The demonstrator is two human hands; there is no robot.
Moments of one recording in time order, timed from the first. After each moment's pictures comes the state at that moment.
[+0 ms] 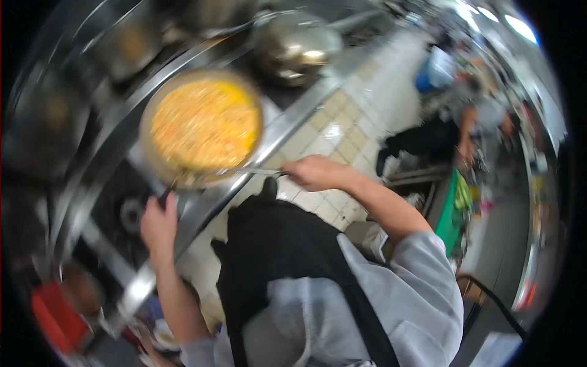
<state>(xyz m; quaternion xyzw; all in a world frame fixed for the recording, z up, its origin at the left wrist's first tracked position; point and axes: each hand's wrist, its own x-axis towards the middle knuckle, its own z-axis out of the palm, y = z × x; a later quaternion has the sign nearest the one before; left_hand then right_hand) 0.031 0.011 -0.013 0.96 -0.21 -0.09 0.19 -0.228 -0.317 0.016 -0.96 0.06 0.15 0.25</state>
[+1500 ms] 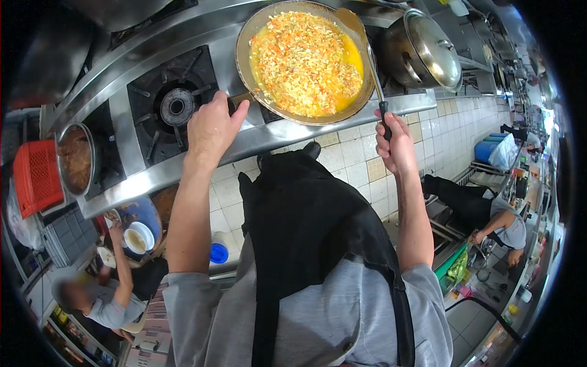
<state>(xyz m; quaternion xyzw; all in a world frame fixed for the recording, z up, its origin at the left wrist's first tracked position) 0.045 0.014 -0.018 0.95 -0.20 -0.11 0.21 -0.164 -0.305 0.021 -0.53 0.43 -0.06 0.73</state>
